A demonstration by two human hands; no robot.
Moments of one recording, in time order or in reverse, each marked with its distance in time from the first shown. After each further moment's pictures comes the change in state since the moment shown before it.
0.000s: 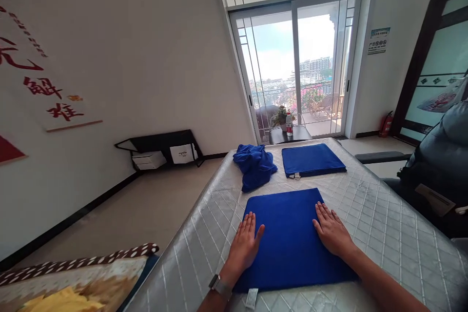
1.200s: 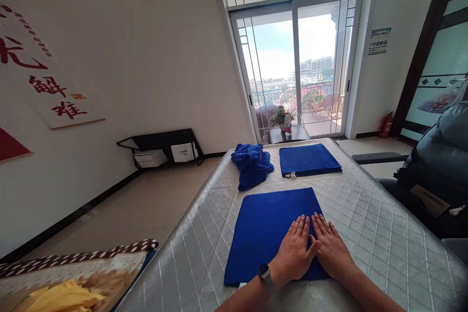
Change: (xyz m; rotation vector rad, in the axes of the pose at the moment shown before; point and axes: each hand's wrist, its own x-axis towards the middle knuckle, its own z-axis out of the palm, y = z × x) left_hand -0.006 0.178 -0.010 -0.191 -0.138 0.459; right_hand -0.049 0.005 0.020 -0.111 0.176 -0.128
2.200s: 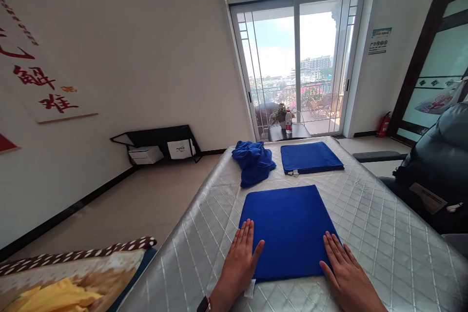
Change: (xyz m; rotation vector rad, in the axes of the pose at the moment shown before) left_hand -0.122 -0.123 -0.015 0.268 0.230 -0.342; right_hand -0.066 -0.020 -0.018 0.145 -0.089 0.085
